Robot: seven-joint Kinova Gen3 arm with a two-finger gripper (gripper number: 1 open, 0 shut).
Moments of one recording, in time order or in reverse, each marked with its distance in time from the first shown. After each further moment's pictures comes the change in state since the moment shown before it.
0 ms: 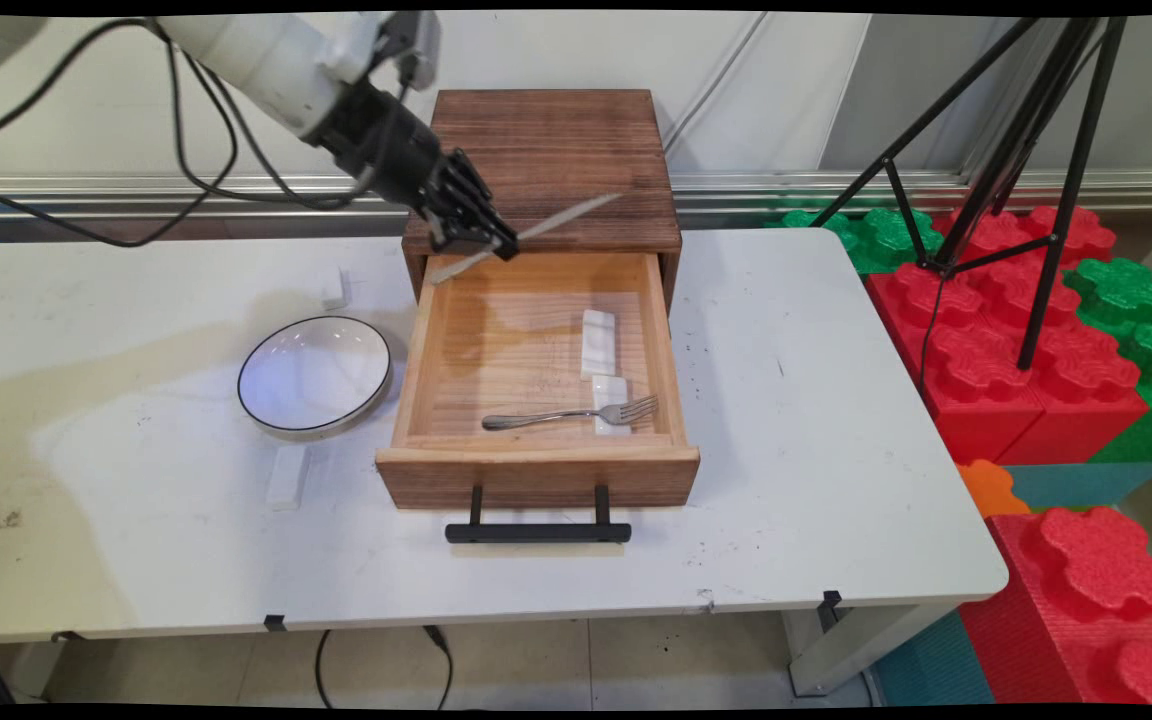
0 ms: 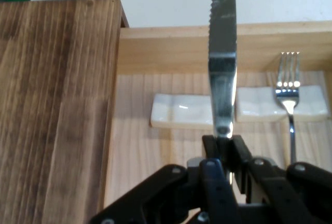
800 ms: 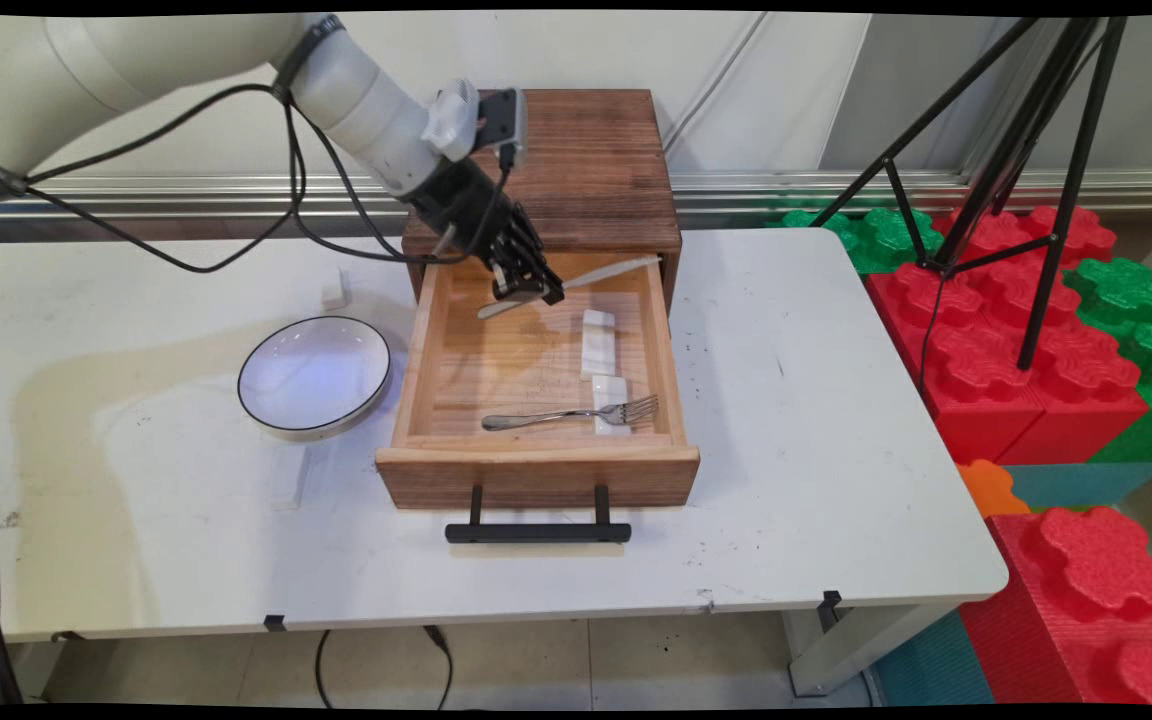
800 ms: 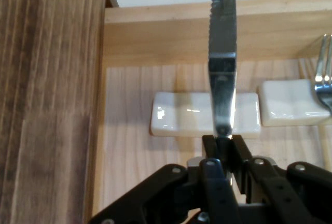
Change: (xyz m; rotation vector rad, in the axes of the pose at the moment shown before) arm 0.007 -0.008 0.092 -0.011 -0.085 0.032
